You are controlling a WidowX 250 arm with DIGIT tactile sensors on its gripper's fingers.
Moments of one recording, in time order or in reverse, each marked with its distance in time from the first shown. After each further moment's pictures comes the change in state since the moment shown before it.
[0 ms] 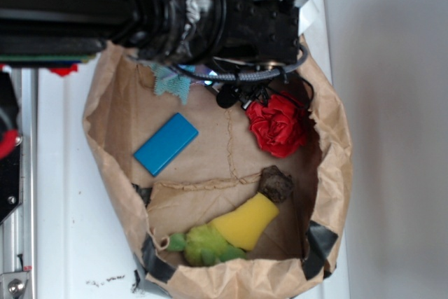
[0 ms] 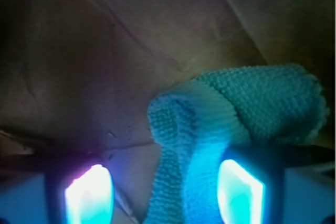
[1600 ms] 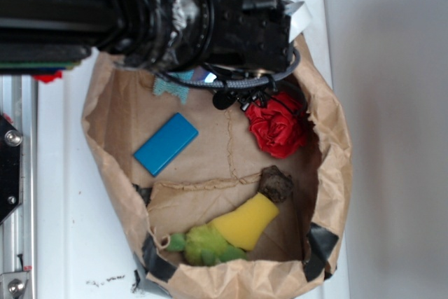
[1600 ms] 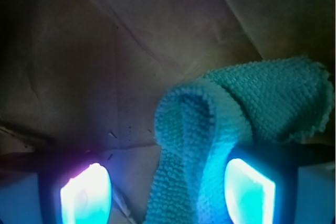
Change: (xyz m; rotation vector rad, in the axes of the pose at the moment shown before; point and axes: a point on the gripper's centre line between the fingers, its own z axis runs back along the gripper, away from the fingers) arm -0.002 0.000 0.003 -0.002 -0.041 -0.022
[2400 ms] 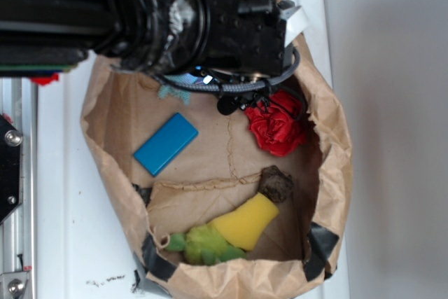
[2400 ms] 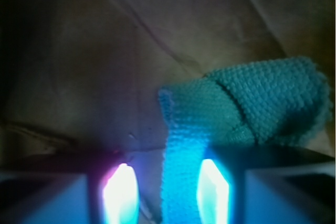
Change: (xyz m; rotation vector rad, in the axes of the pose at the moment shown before) arm 0.000 0.002 -0.006 -0.039 -0.002 0.031
